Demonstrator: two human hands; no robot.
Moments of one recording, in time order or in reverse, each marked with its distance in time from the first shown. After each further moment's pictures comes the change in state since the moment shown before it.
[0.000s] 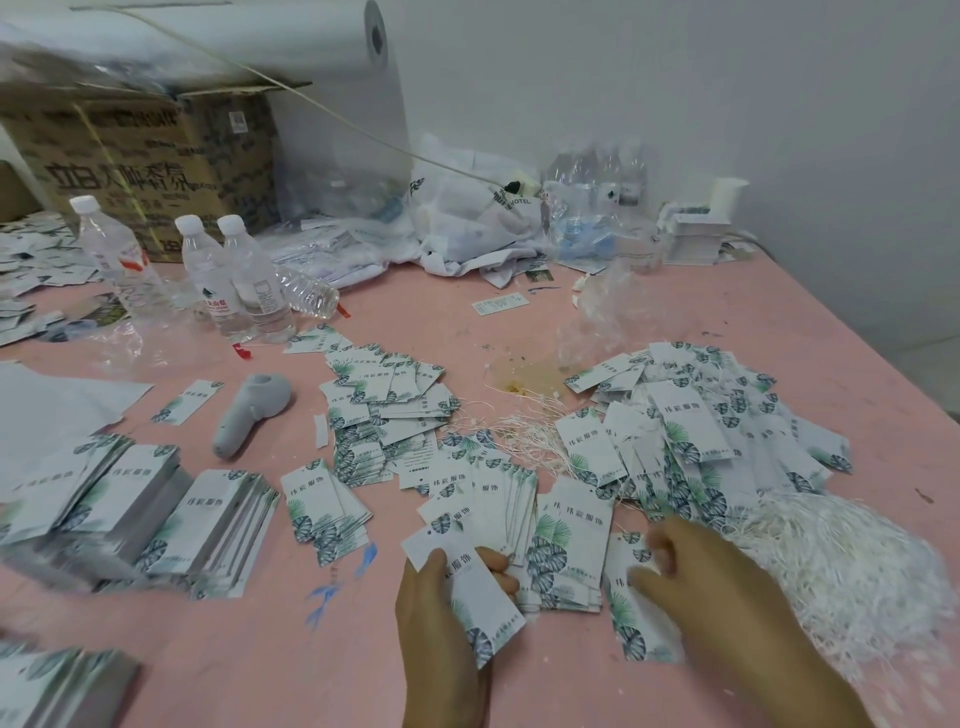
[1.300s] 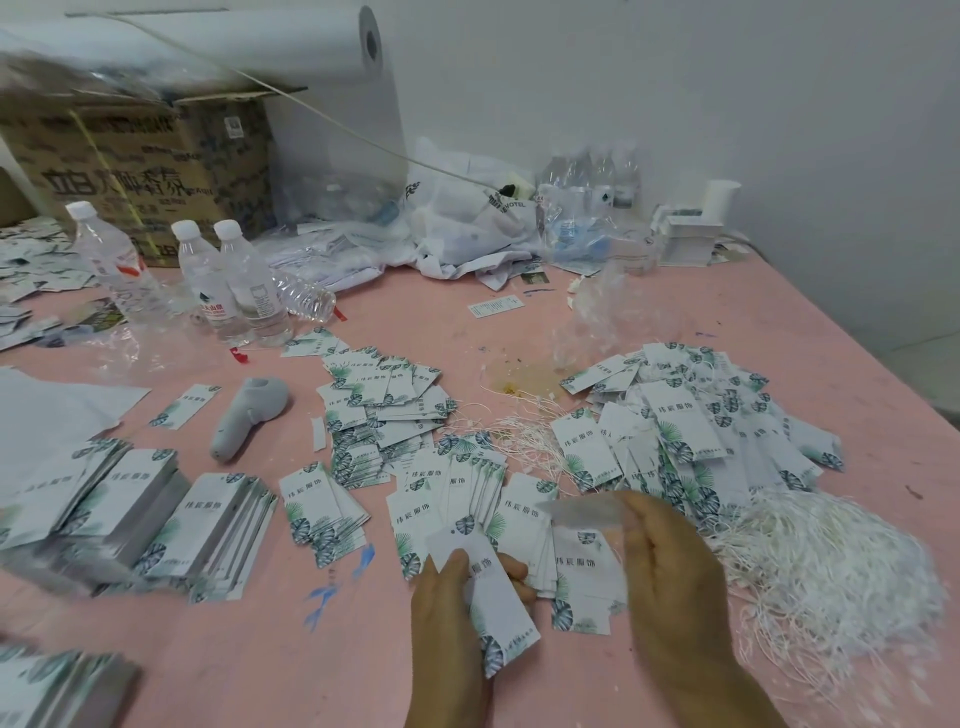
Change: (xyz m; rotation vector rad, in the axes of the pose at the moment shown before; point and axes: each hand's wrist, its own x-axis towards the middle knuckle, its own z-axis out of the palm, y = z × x) left_hand -0.008 -0.003 0.008 0.065 0.054 -0.025; right_hand 0.001 -0.020 0.036 0.423 0.611 -0.310
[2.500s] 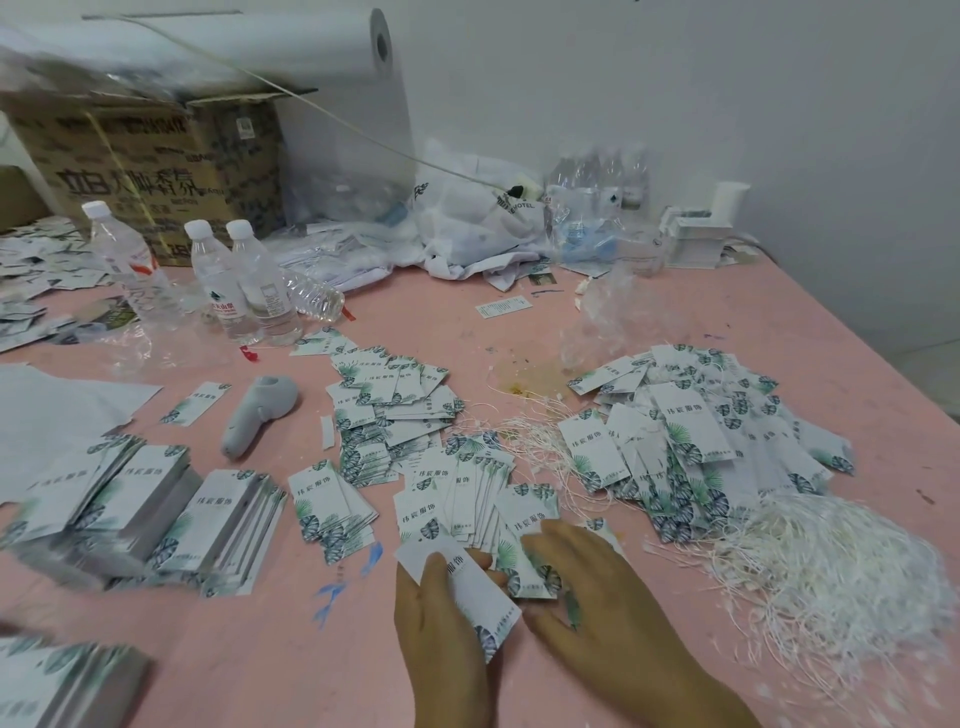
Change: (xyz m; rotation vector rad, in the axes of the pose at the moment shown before) left_hand 0.008 -0.013 -0.009 0.072 0.272 0.331; right_hand -0.017 0.003 0.026 -0.108 -0.659 -0.066
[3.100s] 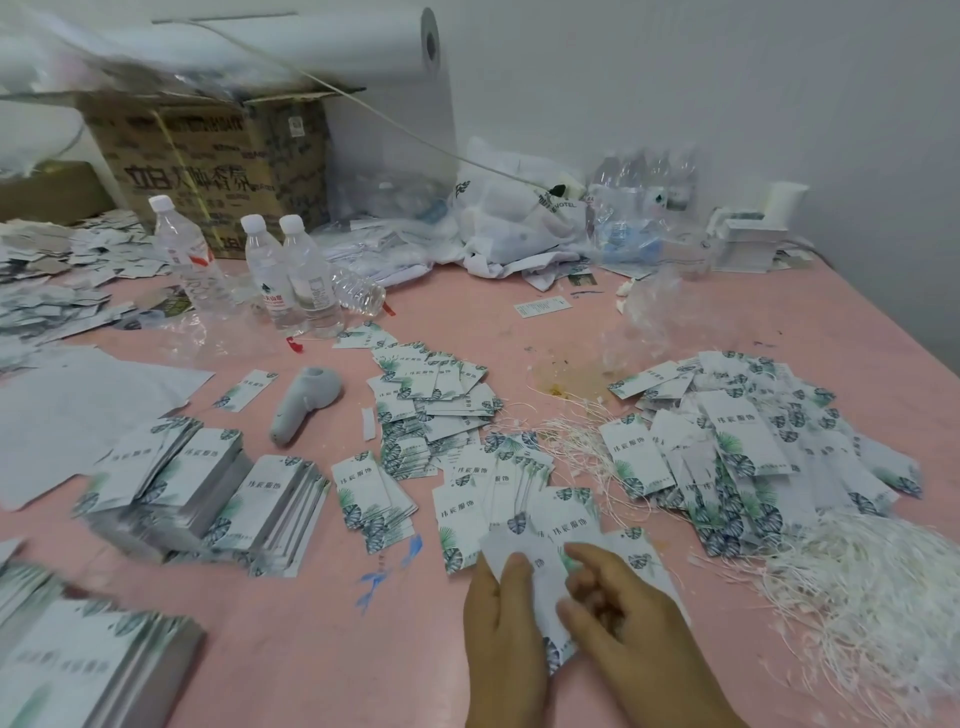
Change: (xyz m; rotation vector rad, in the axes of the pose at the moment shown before) left_hand -0.008 -0.002 -0.004 0.264 -0.226 0.092; right_hand -0.007 -0.032 0.000 0.541 0.094 0.178
